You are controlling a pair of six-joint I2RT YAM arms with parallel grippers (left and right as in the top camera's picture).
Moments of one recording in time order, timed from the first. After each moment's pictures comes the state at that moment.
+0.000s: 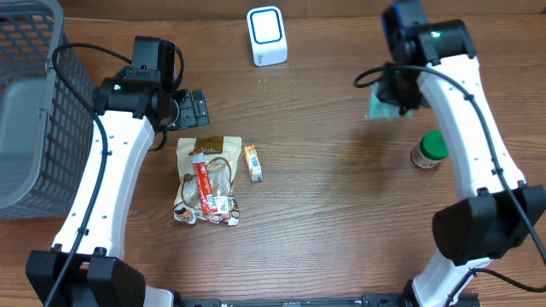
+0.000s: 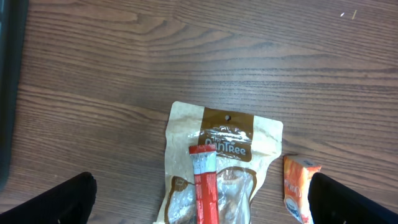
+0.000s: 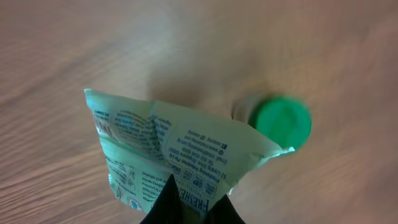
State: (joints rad) left arm -0.11 1.62 1.52 -1.07 -0.10 -0.32; right arm 0.15 1.91 1.92 -1.46 0.24 0.52
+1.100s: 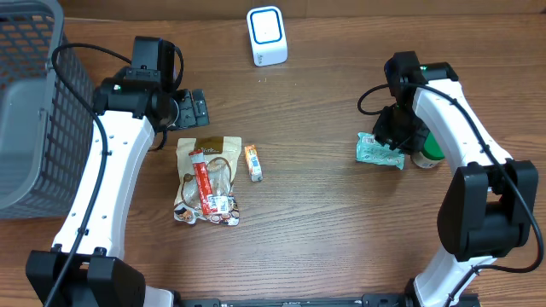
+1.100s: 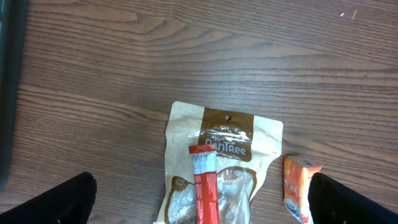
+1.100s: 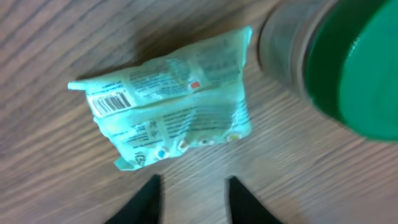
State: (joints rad) left arm -0.11 1.62 1.52 -1.07 -0.10 -0.32; right arm 0.09 1.92 1.52 -1.24 0.09 0.62
